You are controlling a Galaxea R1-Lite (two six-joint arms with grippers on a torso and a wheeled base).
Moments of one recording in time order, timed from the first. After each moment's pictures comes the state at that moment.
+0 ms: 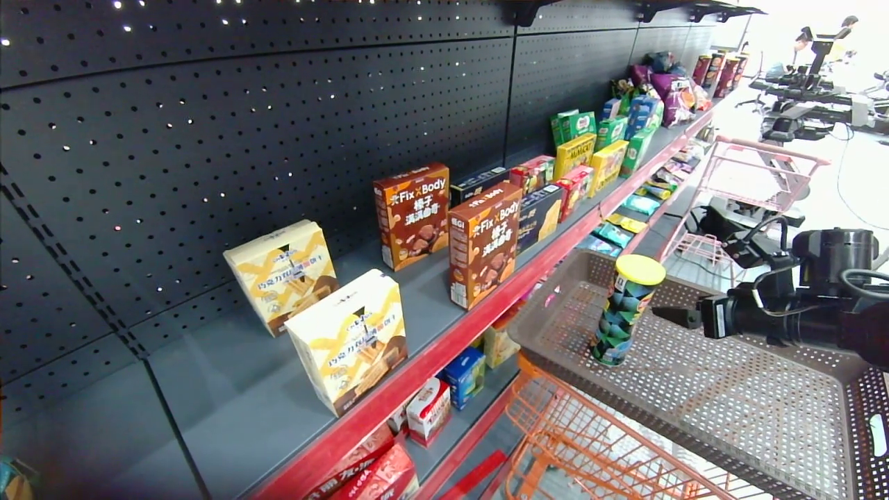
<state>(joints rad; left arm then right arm) 0.00 0.00 0.00 0.00 0.03 -0.02 -0.05 1.82 -0.88 -0.47 0.36 -0.17</state>
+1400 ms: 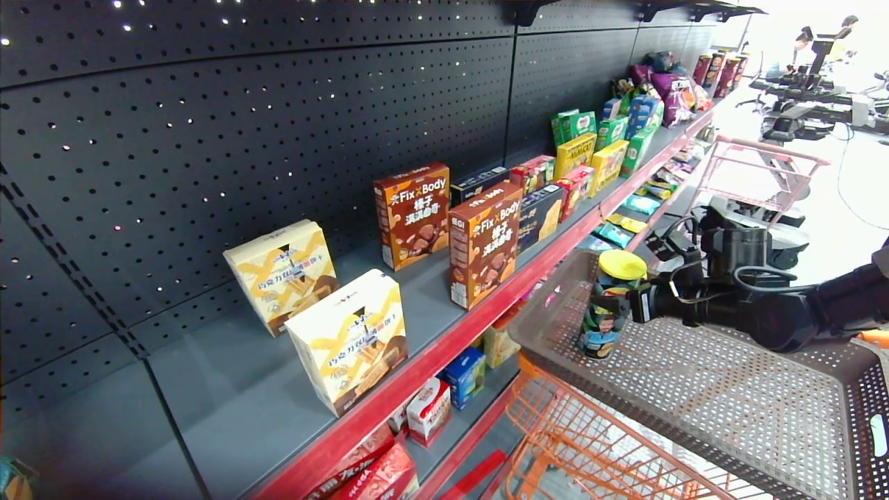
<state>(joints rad) 0.00 0.00 0.00 0.00 0.03 -0.02 0.09 2.05 -1.10 -0.56 0.38 -0.19</state>
